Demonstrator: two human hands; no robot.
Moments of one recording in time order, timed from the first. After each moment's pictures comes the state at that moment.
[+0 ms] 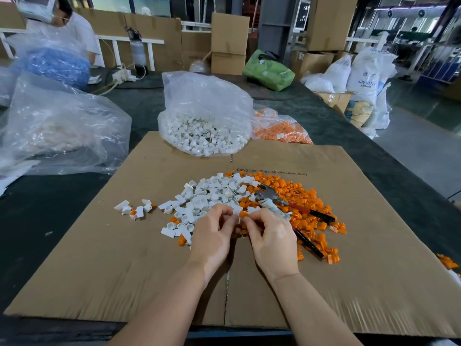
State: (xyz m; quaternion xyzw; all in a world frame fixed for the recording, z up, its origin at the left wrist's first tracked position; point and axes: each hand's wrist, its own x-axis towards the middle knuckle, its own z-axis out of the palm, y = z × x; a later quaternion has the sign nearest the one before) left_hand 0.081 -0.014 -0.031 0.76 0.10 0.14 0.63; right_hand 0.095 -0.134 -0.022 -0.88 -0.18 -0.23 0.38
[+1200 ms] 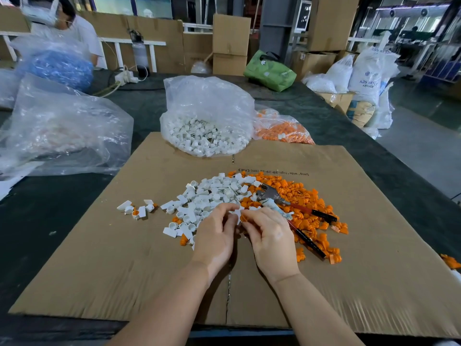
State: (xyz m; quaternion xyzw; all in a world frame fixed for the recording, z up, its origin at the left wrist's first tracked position) left_hand 0.078 -0.017 -0.025 0.79 0.09 0.14 0.59; right_hand 0.096 -0.135 -0.021 -0.86 -0.26 -0.25 0.36
